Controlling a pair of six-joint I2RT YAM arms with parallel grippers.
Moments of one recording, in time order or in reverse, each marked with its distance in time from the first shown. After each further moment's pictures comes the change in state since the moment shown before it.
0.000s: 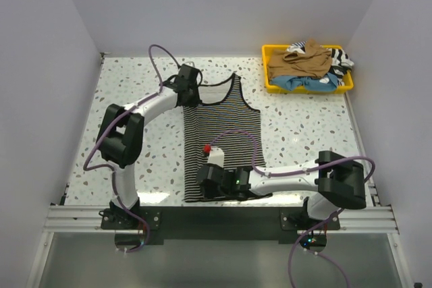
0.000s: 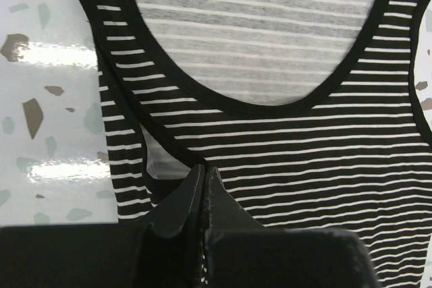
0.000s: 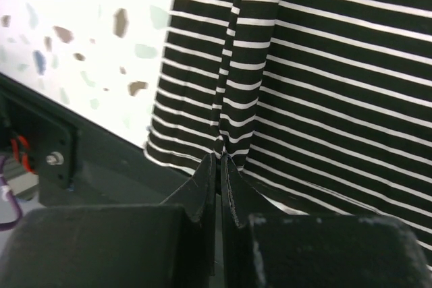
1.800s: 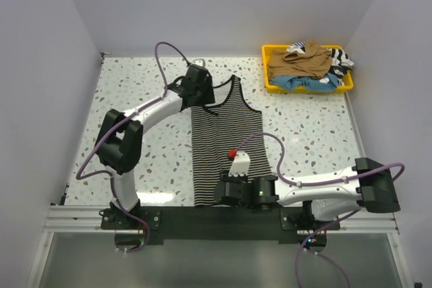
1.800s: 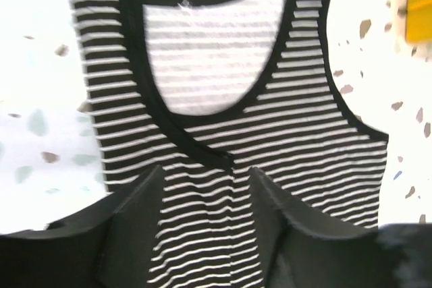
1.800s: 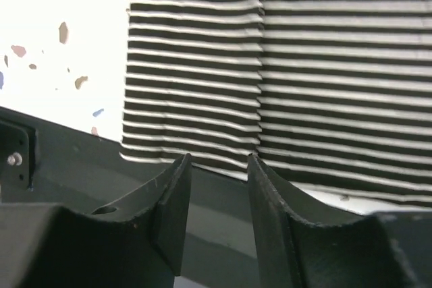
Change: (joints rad) left arm -0.110 -0.039 -0.003 0.058 -0.012 -0.005; right arm 0.139 -0.300 -0.136 -0.310 0.283 0.227
